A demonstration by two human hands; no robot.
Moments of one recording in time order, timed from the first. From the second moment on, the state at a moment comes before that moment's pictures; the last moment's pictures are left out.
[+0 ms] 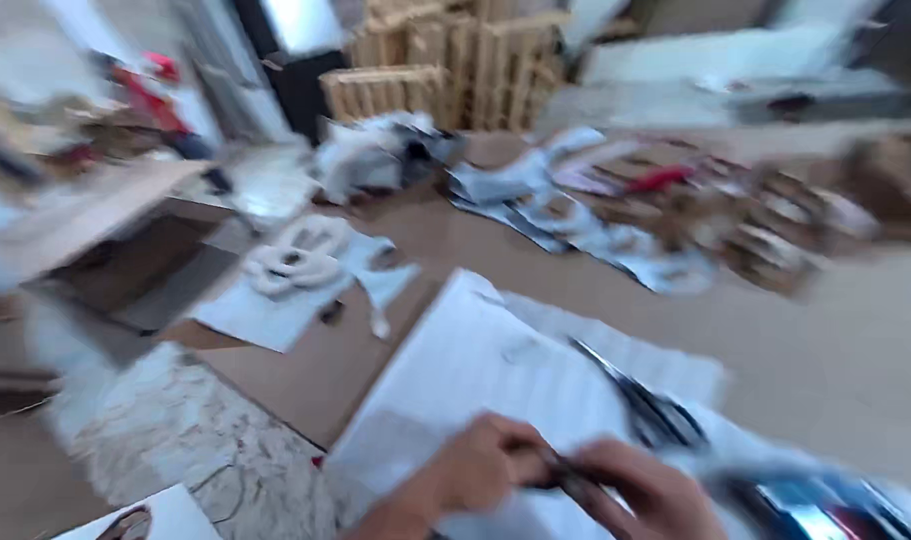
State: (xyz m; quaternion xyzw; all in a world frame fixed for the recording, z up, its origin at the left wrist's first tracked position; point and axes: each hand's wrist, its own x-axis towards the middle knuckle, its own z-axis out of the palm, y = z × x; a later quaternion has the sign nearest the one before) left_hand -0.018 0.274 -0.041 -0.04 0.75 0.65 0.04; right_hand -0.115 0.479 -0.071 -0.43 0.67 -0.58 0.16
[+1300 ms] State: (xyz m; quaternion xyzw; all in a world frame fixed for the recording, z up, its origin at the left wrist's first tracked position) left_hand -0.063 0.278 -0.209 0.15 0.95 0.17 -0.22; right_hand -0.113 0.471 -0.204 -0.36 0.87 -0.32 -0.09
